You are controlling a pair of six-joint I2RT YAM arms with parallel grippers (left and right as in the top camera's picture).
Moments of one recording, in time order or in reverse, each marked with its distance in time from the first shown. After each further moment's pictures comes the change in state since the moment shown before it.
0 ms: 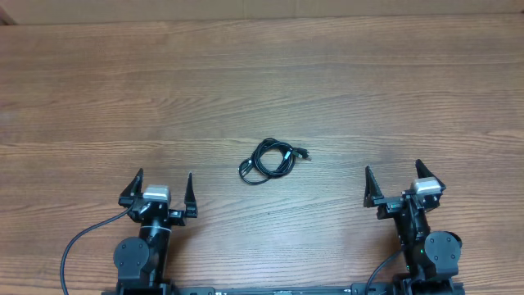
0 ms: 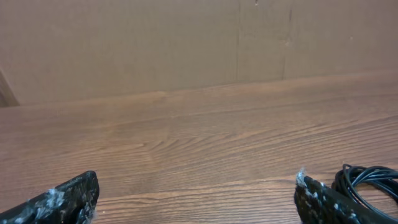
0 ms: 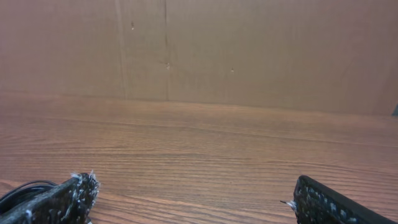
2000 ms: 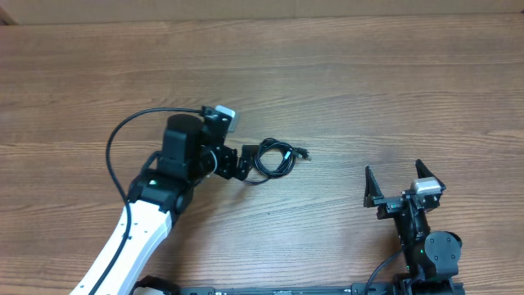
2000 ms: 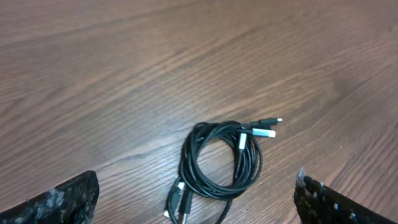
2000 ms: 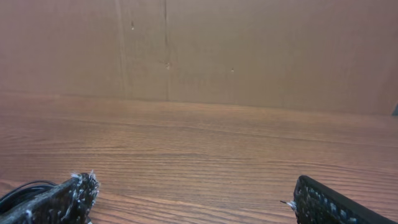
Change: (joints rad) left arm -0.323 1.198 0.771 -0.208 0.209 -0.092; right arm 0.000 0.000 0.000 -0.001 0.000 0.000
